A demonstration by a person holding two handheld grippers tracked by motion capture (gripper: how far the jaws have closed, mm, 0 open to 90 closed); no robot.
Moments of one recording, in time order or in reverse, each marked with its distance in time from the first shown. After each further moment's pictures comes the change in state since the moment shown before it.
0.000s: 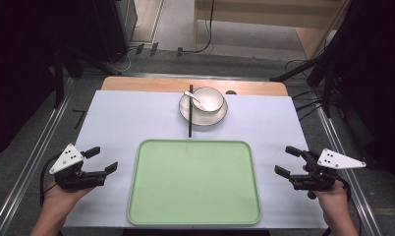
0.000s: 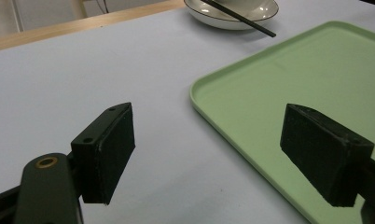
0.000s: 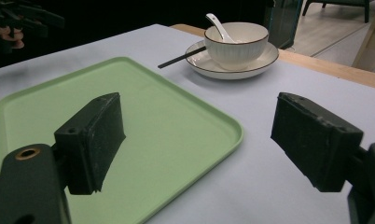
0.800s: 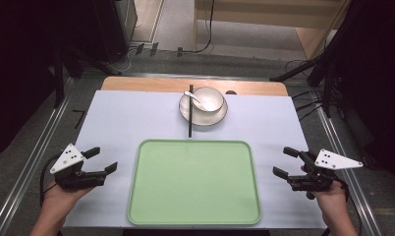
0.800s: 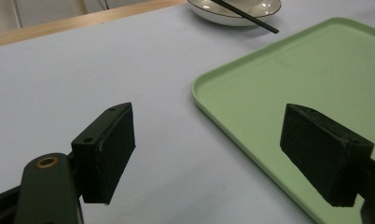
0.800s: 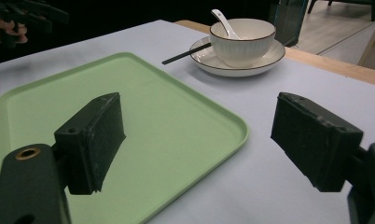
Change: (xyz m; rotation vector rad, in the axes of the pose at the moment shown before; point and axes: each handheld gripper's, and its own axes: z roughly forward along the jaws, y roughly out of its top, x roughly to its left) left arm 0.001 -0.001 0.001 0.010 0.002 -0.003; right arm 0.002 -0.001 0.004 0.012 0.015 -0.011
